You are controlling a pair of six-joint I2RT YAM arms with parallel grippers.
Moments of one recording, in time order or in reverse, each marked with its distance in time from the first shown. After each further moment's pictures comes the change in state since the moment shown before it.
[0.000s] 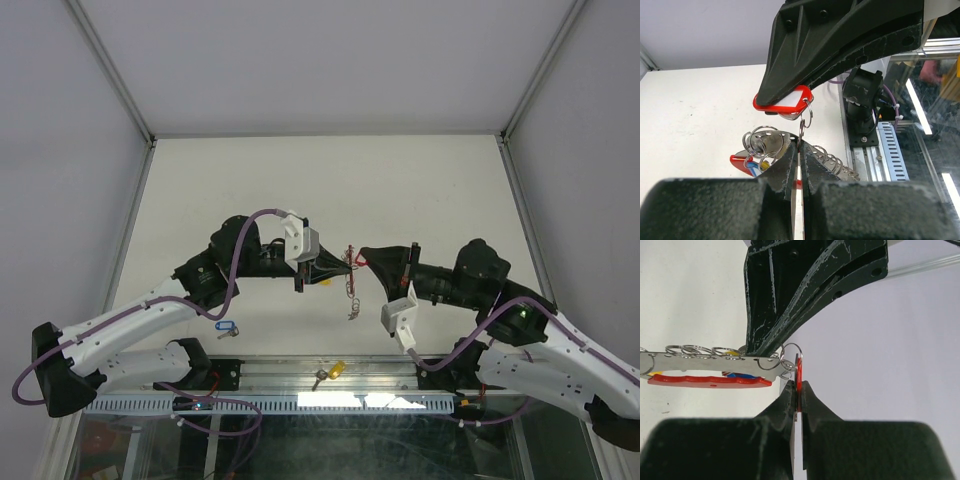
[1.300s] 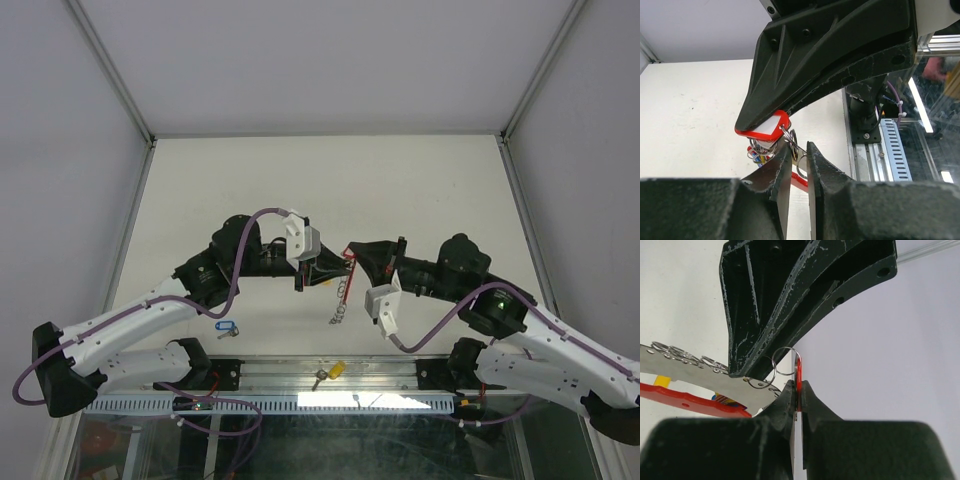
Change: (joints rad) left arm 0.000 0.003 0.000 -0.013 -0.013 -0.002; right arm 0.000 0.078 -0.034 0.129 0.035 0.100
